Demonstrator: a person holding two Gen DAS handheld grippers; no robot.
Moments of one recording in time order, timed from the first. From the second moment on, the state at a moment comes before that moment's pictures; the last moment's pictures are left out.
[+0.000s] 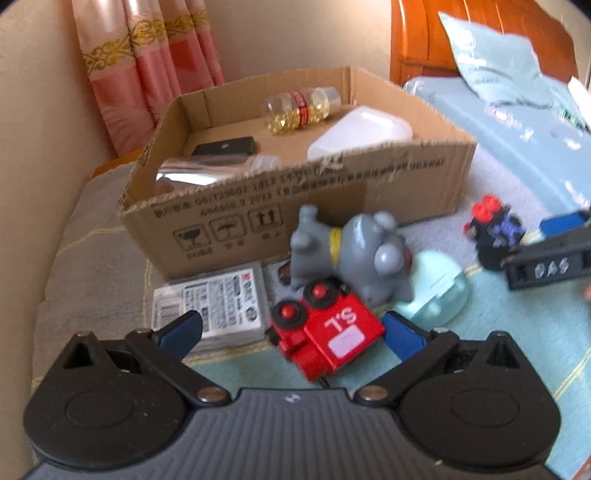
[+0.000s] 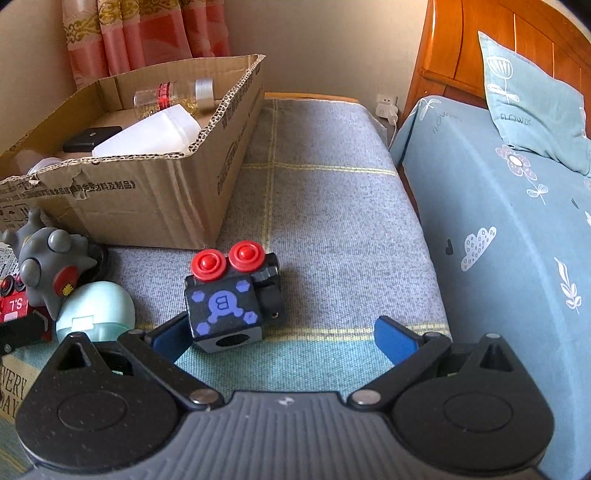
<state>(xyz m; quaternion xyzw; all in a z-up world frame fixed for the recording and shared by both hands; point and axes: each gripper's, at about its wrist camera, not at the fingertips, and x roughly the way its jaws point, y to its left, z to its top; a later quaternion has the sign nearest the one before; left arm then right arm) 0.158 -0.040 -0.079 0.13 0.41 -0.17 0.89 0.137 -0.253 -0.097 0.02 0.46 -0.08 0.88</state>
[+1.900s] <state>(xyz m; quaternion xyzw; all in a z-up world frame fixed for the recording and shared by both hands) 0.105 -0.006 -0.084 0.11 0.42 -0.19 0.88 0.079 -0.224 -0.083 -0.05 0.44 0.08 0.89</state>
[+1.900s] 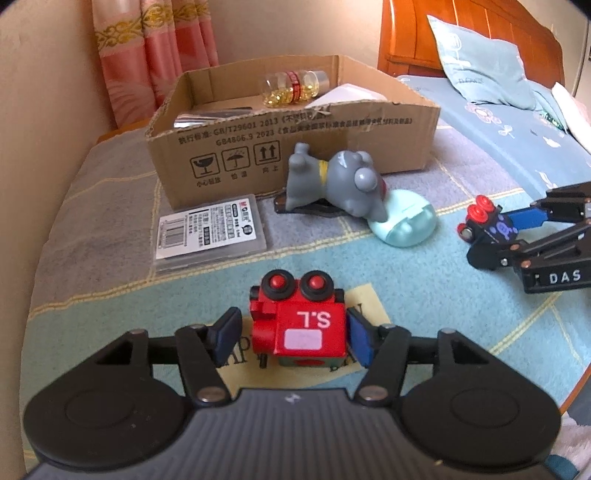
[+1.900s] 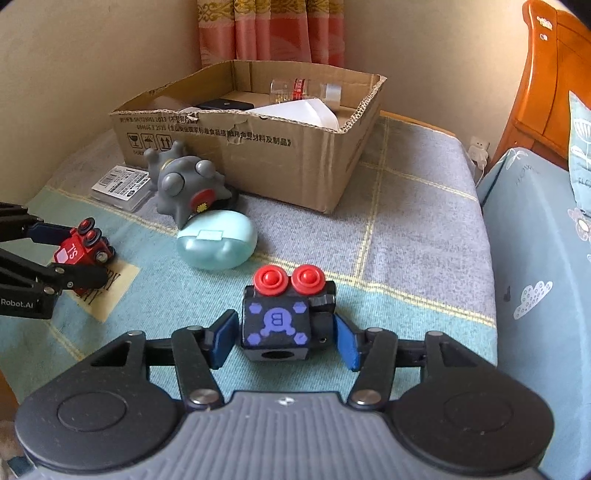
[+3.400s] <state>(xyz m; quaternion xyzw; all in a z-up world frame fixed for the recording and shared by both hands) 0.107 0.001 -0.065 0.11 0.42 -0.22 0.87 0.078 -0.222 -0.066 -0.07 0.43 0.10 0.89</state>
